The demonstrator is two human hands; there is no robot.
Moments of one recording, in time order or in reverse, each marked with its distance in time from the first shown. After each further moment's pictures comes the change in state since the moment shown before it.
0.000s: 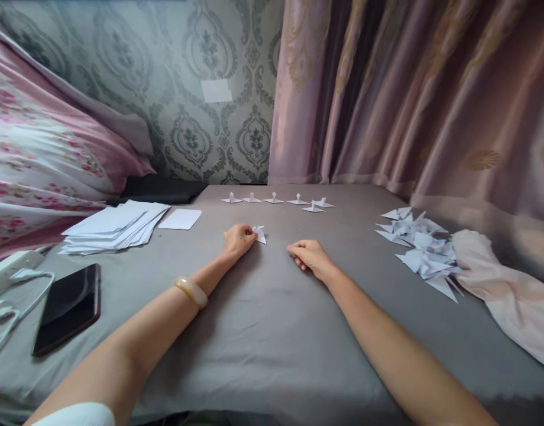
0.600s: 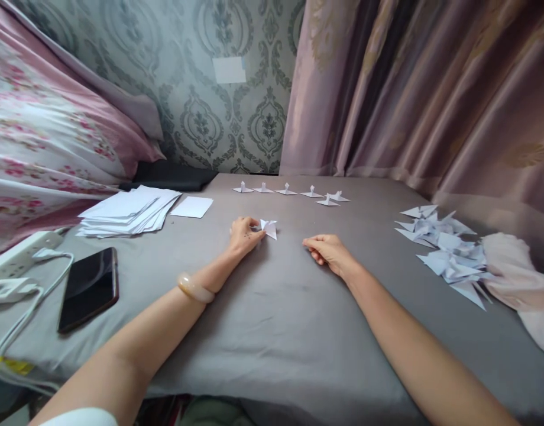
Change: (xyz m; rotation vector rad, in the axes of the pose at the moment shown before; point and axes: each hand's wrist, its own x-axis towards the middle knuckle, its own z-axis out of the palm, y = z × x) left_hand -0.021 -0.017 -0.012 -0.107 0.047 0.000; right_hand 0.005 0.001 -0.006 0.057 -0.011 0.035
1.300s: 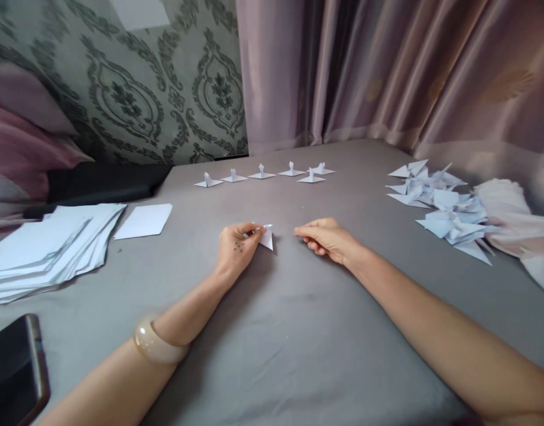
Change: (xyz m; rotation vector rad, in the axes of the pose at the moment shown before) left_hand -0.005 0.020 0.013 -0.380 -0.190 0.100; right_hand 0.008 -0.011 0.001 0.095 0.074 0.175
